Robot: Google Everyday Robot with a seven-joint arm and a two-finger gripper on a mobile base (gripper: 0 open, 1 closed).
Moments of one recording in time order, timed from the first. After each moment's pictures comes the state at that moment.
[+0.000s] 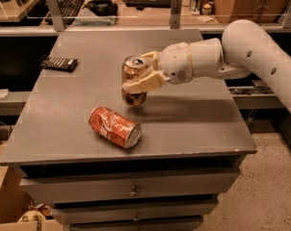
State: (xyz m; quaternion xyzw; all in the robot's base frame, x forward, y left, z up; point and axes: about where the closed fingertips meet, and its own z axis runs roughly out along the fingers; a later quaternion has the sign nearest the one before) arm 0.570 0.027 0.914 -0.57 0.56 0.37 0.47
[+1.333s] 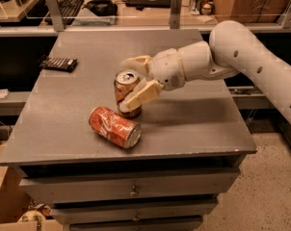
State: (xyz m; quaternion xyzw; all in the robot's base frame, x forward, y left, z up) arm 0.545 0.047 0.898 -0.61 0.54 0.40 0.42
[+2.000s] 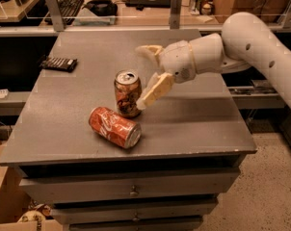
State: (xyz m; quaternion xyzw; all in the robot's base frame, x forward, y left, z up) arm 0.561 0.024 0.911 -0.61 0.54 0.37 0.44
